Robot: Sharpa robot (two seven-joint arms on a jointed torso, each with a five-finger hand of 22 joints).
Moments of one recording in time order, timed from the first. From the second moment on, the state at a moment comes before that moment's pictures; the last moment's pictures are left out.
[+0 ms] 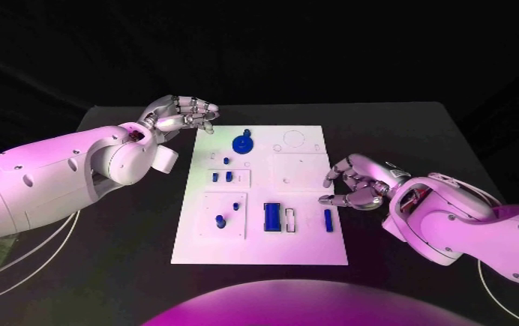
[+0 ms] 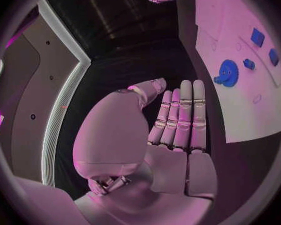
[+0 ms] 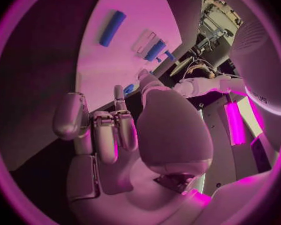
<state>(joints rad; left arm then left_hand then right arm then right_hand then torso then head) 1.14 -0.90 -0.04 1.40 -0.20 -0.11 0.30 1.39 -0.18 0.57 0.00 0.19 0.78 0.20 0.46 0.16 0.83 0.16 0.53 0.07 0.90 0.10 0.90 0.22 0.17 0.76 0.19 0.81 0.54 1.11 -1.13 -0.22 1.92 -1.31 -0.50 -0.27 1.30 -0.23 0.12 0.29 0.15 1.05 0.10 0.27 0.39 1.46 0.03 1.47 1.31 1.47 -0.03 1.55 1.31 0.09 1.42 0.07 1.09 1.31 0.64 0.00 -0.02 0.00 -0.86</state>
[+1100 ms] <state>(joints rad) 1.14 -0.90 -0.04 1.40 -0.20 -0.11 0.30 1.39 -0.18 0.57 0.00 0.19 0.78 0.20 0.46 0.16 0.83 0.16 0.53 0.07 0.90 0.10 0.90 0.22 0.17 0.76 0.19 0.81 0.54 0.99 -1.10 -0.22 1.92 -1.36 -0.56 -0.48 1.30 -0.16 -0.06 0.29 0.15 1.11 0.06 0.34 0.42 1.46 -0.01 1.48 1.31 1.47 -0.06 1.55 1.31 0.09 1.44 0.05 1.14 1.31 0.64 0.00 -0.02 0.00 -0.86</state>
